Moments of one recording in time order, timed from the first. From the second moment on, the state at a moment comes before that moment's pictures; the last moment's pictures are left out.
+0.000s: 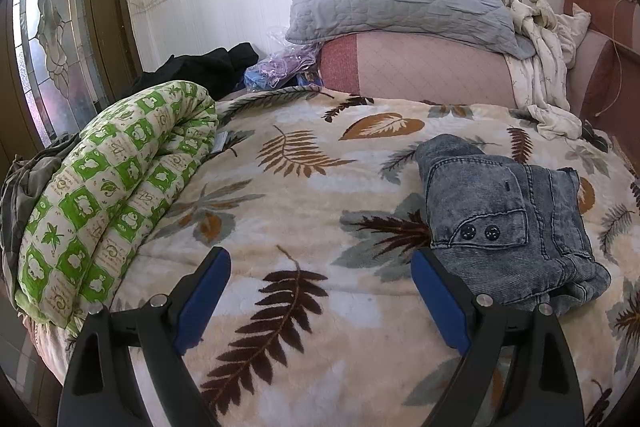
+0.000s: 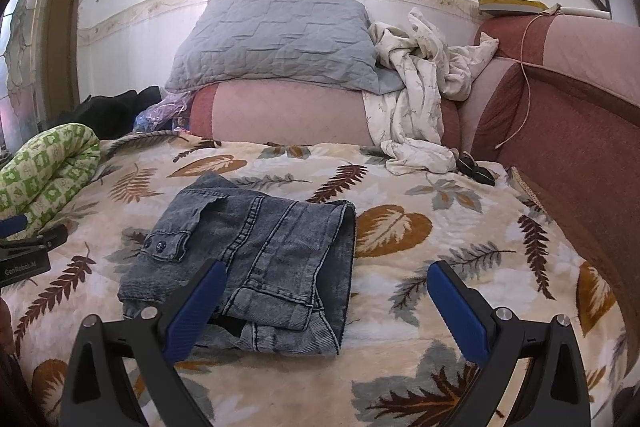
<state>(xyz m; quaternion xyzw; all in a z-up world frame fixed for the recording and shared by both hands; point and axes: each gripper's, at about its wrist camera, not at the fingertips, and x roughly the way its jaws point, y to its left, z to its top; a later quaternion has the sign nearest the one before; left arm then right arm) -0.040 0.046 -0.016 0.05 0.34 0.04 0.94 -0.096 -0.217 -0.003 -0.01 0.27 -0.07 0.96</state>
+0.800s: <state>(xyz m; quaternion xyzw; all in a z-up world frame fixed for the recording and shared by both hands) -0.043 0.042 -0.014 0.05 0.34 0.03 0.94 -0.095 -0.217 -0.005 0.00 0.27 -0.07 0.96</state>
